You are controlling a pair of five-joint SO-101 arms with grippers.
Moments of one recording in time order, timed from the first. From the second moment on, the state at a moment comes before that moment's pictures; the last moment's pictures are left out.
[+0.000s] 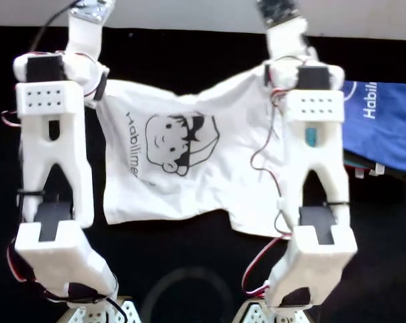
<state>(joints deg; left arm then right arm) -11.5 15.3 -29.7 80.0 -21.9 -8.2 16.7 -28.9 69.1 23.0</state>
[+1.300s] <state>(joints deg) -5.3 10.0 -29.0 101.6 -20.7 -5.4 27.3 -64.0 100.5 17.5</state>
